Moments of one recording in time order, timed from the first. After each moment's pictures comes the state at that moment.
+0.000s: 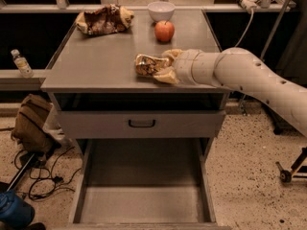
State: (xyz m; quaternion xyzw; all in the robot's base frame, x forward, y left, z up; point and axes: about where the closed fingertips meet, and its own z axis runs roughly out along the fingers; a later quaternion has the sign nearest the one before) arm 0.689 -0.050 0.864 -0.53 0.63 0.01 0.56
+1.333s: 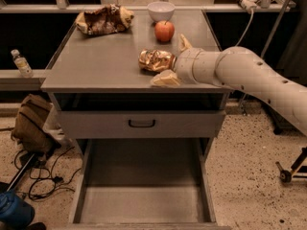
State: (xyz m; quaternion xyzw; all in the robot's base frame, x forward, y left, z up) arm 0.689 -0.049 0.864 -0.53 0.63 0.01 0.56
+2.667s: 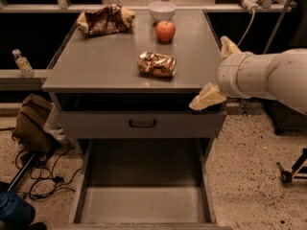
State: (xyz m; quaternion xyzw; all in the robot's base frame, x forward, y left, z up) arm 0.592 -0.144 0.899 -0.52 0.69 -0.11 0.49
